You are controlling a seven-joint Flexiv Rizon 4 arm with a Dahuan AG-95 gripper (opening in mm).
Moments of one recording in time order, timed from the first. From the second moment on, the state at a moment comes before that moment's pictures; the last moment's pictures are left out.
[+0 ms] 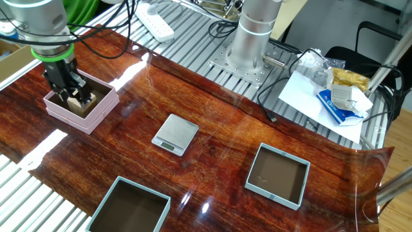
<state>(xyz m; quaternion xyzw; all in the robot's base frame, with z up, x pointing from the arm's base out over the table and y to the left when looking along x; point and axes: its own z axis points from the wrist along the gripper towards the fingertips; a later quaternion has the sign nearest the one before) 0.600 -0.289 0.098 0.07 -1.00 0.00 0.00</state>
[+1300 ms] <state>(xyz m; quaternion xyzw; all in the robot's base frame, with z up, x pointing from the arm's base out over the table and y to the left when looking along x) 0.600 -0.289 0.099 0.04 -1.00 -0.01 -0.01</state>
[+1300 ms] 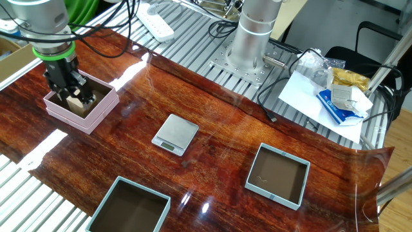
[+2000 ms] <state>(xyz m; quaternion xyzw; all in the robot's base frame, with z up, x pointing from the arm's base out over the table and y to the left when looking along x) 0.603 -0.290 0.102 0.00 -1.00 0.00 -0.01</state>
